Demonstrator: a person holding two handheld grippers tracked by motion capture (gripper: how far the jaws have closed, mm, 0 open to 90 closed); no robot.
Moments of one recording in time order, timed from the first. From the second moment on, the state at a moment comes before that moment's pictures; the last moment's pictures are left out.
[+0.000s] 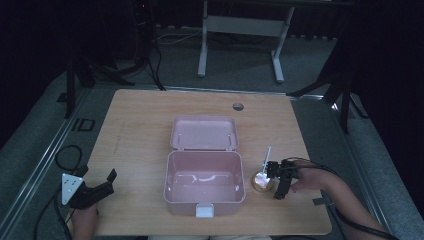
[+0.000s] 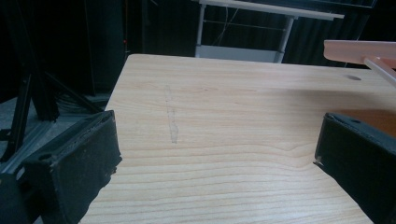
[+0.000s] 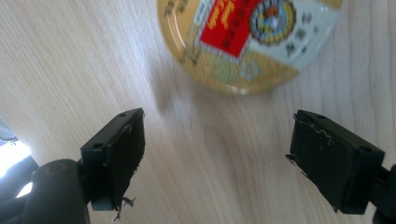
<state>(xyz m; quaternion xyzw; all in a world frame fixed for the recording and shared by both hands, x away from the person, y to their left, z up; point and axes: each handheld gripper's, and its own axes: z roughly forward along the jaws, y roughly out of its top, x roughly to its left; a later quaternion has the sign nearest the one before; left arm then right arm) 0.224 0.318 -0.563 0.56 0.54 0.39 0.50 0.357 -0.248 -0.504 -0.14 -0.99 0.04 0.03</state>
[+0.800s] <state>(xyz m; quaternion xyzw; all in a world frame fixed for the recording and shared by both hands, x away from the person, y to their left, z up) 0.224 0.319 -0.563 0.56 0.53 0.38 0.50 0.370 -0.202 -0.514 -0.10 -0.99 0.04 0.01</state>
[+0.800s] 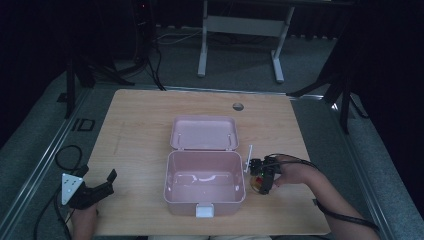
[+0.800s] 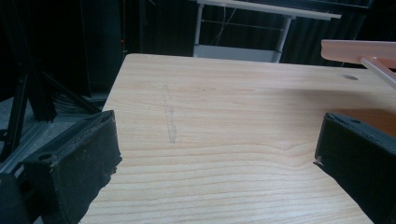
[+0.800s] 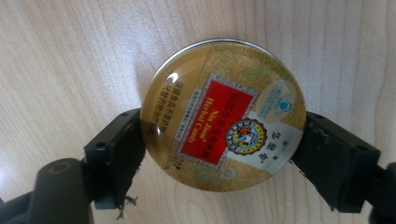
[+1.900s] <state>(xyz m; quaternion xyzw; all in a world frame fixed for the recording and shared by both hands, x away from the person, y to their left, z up) 0.224 0.319 -0.563 0.56 0.53 0.38 0.50 0.350 -0.208 -0.410 -0.08 -1.00 0.05 0.02</state>
